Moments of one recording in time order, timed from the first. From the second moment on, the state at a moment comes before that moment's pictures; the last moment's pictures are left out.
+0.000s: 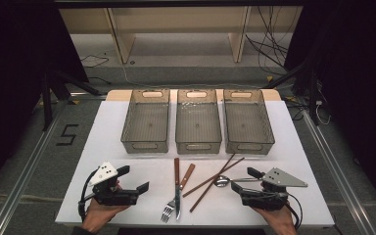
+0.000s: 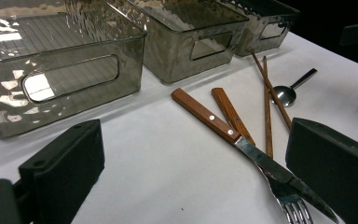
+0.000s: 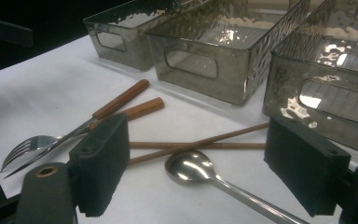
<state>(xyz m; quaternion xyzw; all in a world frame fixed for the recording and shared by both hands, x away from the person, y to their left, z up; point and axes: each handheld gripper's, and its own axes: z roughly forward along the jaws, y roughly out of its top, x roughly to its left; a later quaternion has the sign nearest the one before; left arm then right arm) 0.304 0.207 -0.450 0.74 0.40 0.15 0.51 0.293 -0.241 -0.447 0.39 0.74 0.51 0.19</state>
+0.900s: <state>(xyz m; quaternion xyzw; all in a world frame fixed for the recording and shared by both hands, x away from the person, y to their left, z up) 0.307 0.195 -0.447 0.75 0.40 0.14 0.50 0.295 -0.240 -0.439 0.37 0.77 0.49 0.19</state>
